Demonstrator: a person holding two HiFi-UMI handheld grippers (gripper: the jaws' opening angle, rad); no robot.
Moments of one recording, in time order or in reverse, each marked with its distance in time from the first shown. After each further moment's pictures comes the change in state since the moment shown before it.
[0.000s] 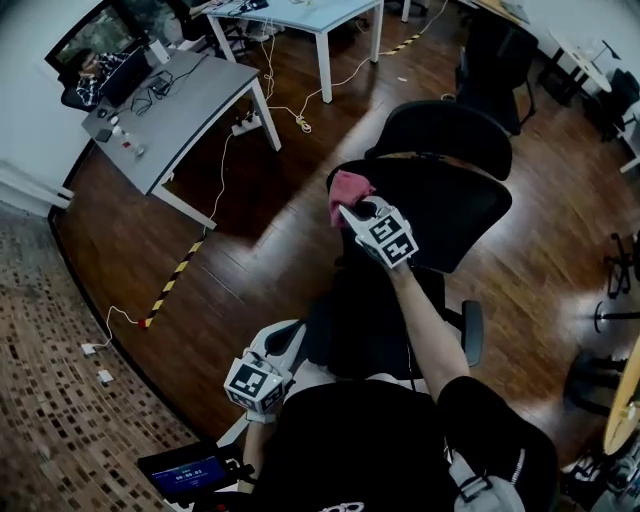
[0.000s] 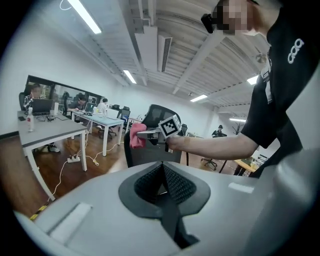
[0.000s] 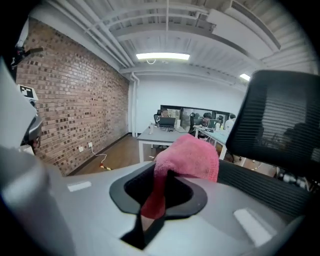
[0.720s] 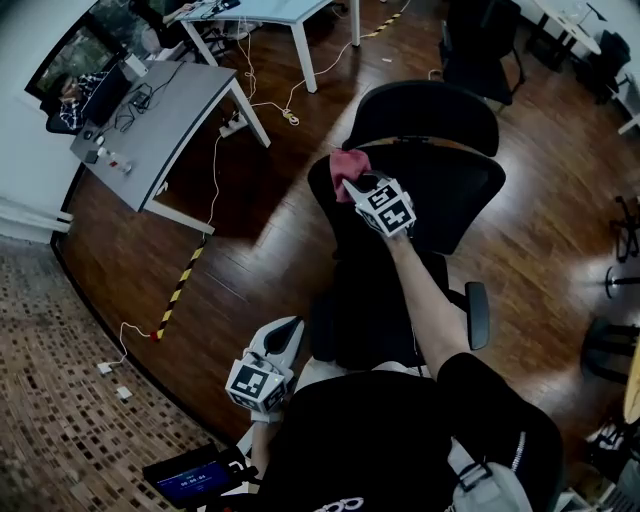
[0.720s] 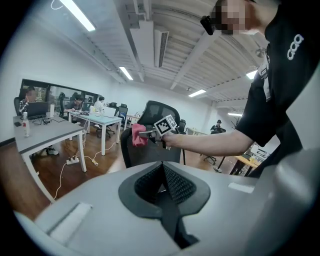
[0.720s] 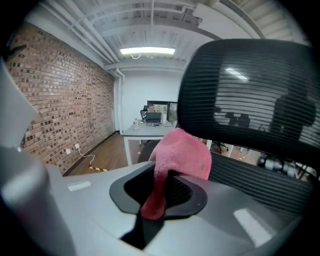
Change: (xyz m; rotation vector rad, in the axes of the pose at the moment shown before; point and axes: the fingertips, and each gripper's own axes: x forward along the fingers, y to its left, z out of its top) left arm 0.011 0.011 -0.005 0.049 0.032 -0.025; right arm 0.013 -0.071 -0.030 0.087 0.053 -0.127
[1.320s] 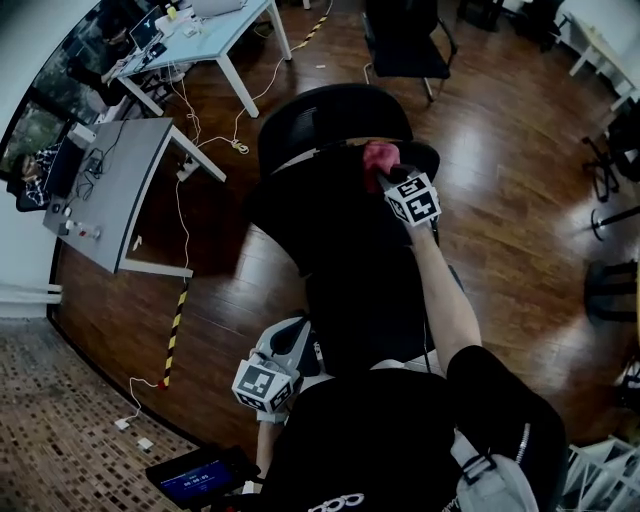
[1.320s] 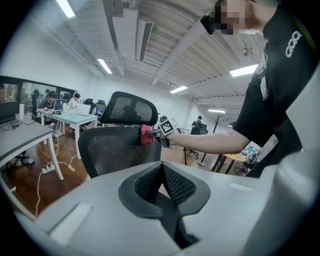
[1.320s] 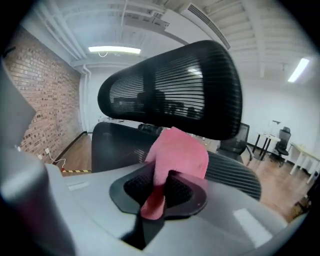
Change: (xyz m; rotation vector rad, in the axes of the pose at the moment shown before) left arm 0.085 -0.077 0.026 0.070 0.054 -0.227; right arm -0.168 -0.173 -0.092 0.161 0.049 -0.341
